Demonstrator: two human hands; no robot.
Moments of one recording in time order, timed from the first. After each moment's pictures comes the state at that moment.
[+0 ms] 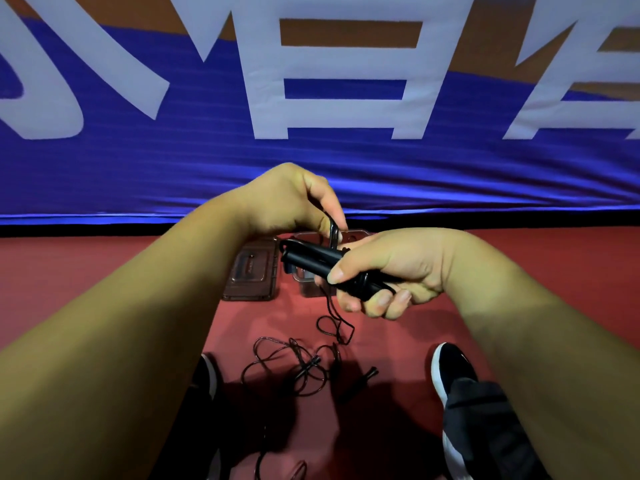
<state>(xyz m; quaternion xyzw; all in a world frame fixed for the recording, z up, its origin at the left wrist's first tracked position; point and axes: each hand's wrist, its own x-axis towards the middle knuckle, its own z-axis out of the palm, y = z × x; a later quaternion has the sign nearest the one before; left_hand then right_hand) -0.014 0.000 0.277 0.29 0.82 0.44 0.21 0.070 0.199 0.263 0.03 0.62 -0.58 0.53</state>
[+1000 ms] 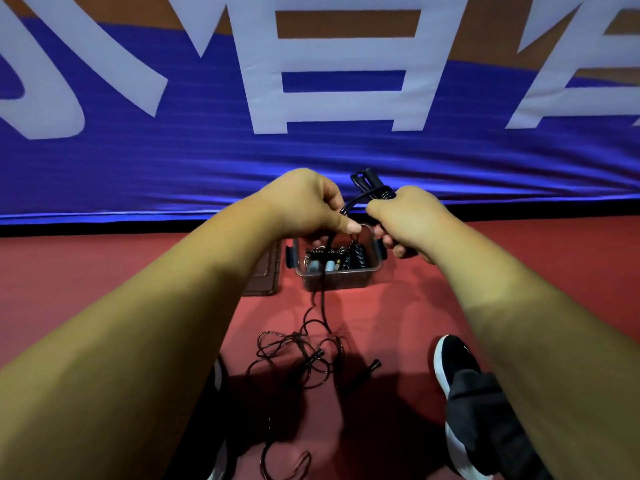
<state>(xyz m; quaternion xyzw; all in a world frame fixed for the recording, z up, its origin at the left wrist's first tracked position) -0.004 0.031 0.270 0.20 0.90 0.34 0.21 0.033 0.218 0.234 0.23 0.84 -0.48 0.08</state>
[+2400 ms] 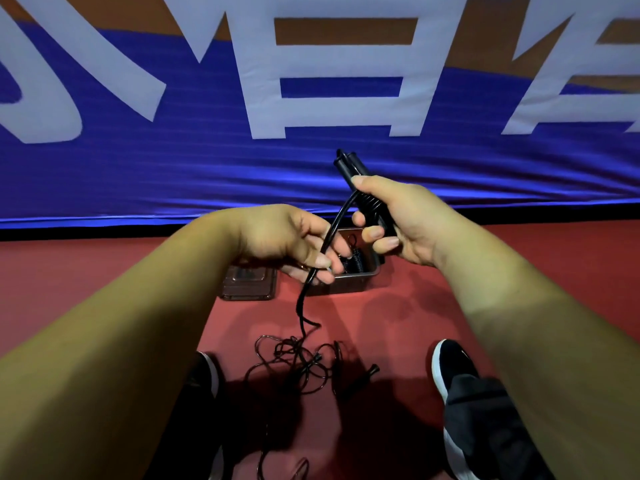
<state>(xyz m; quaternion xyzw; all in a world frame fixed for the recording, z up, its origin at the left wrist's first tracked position) -0.007 -0.006 0.248 0.18 0.70 0.48 0.50 0.039 0.214 0.252 0.17 0.62 -0.75 0.14</state>
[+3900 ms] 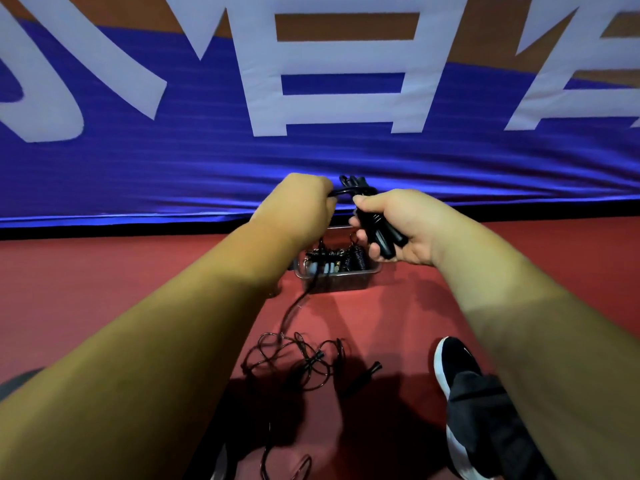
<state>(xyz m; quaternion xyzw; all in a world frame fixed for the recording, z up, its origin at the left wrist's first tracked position) -0.010 0.036 0.250 0.21 0.96 0.18 0.00 0.035 0.209 0.246 0.25 0.65 -0.68 0.20</state>
